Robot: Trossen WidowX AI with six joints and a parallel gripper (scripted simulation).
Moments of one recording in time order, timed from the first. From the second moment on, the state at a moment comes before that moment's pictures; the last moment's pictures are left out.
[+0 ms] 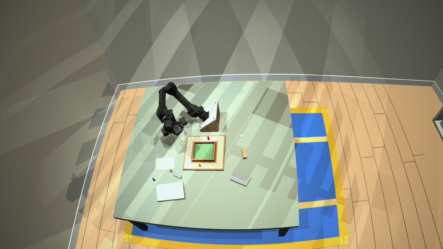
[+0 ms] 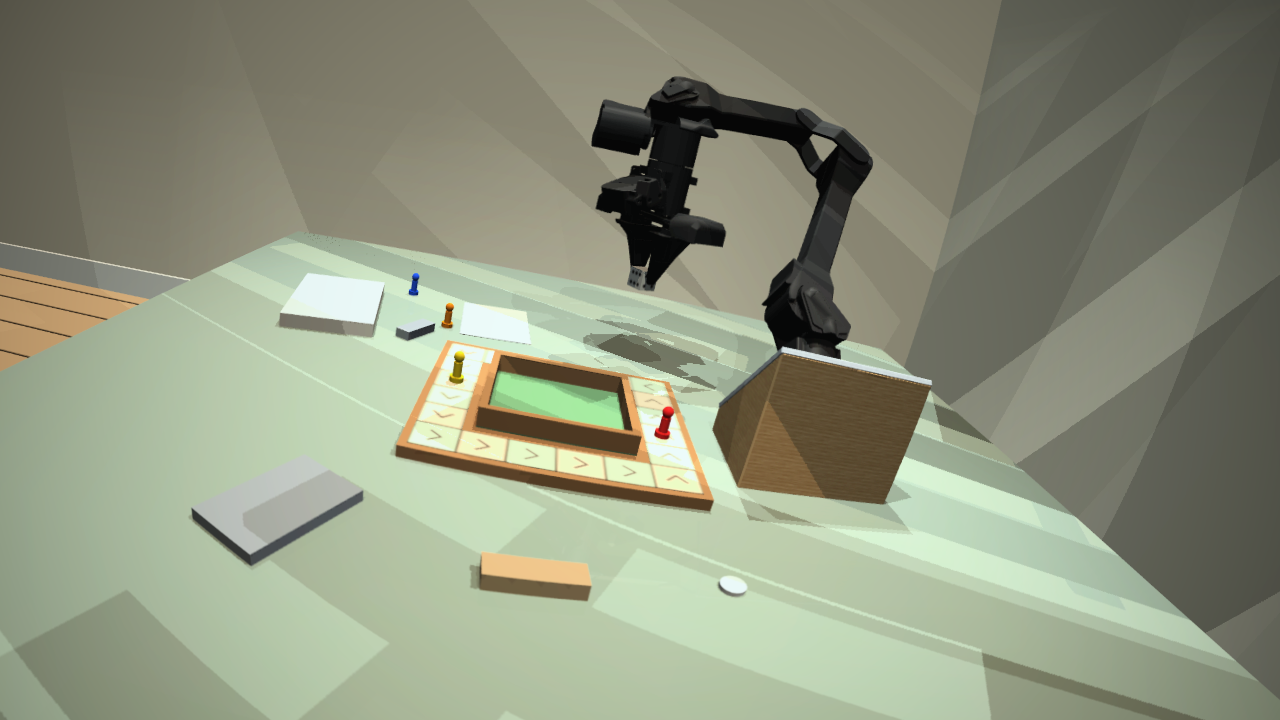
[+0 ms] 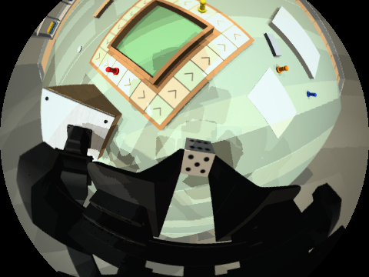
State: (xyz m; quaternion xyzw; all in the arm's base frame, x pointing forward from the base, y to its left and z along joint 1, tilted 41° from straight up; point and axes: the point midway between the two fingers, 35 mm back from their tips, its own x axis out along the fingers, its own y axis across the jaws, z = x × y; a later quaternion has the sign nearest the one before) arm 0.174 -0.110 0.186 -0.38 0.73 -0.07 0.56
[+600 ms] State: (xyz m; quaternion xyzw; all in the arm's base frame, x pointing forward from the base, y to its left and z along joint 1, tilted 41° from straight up) arm 0.235 -0.067 0.127 -0.50 0.73 0.10 0.46
